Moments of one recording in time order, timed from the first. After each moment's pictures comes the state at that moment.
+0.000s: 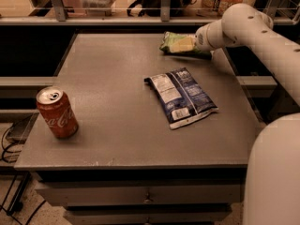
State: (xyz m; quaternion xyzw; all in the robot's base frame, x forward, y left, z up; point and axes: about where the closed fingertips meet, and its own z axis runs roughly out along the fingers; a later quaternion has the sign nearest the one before) arm 0.831 -0.146 0.855 -0.20 0.86 0.13 0.44
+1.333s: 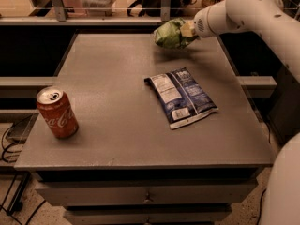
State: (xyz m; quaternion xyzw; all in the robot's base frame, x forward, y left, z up) arm 0.804 -0.120 0.925 -0.27 0.83 0.11 0.48
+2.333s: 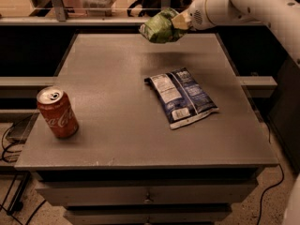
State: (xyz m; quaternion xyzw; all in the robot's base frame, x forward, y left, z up) arm 0.772 -0.090 0.967 -0.35 0.78 0.12 0.50
